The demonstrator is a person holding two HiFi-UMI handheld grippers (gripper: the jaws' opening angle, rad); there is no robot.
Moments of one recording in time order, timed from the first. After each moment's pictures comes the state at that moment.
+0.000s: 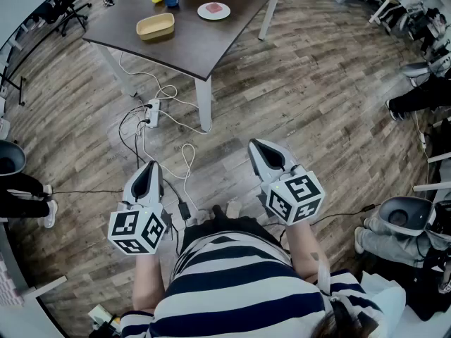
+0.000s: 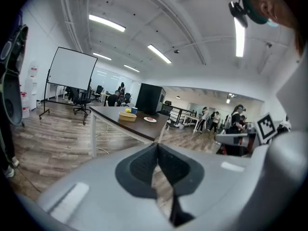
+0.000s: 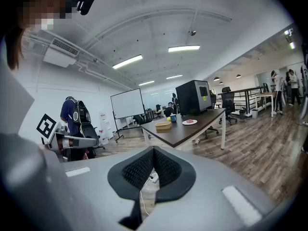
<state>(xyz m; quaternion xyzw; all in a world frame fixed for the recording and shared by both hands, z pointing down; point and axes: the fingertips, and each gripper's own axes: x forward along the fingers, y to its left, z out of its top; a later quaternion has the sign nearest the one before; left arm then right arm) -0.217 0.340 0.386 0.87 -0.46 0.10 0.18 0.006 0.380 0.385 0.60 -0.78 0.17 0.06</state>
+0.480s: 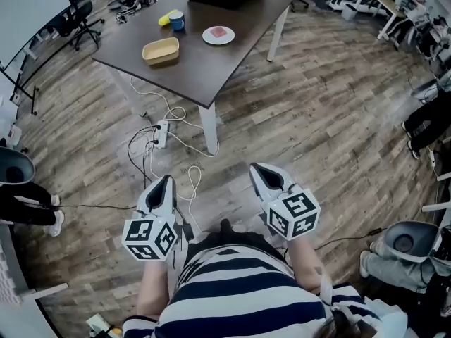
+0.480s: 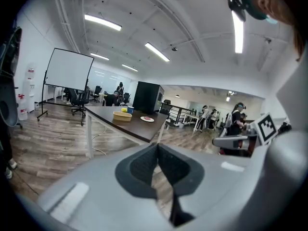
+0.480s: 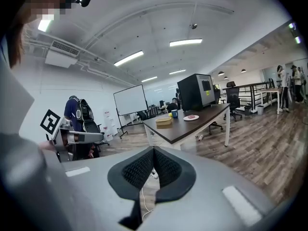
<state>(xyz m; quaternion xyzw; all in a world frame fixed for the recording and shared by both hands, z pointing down) -0.156 0.318 0.394 0.87 -0.45 0.11 0.18 0.044 0.359 0.405 0.57 -0.80 0.19 0.08</state>
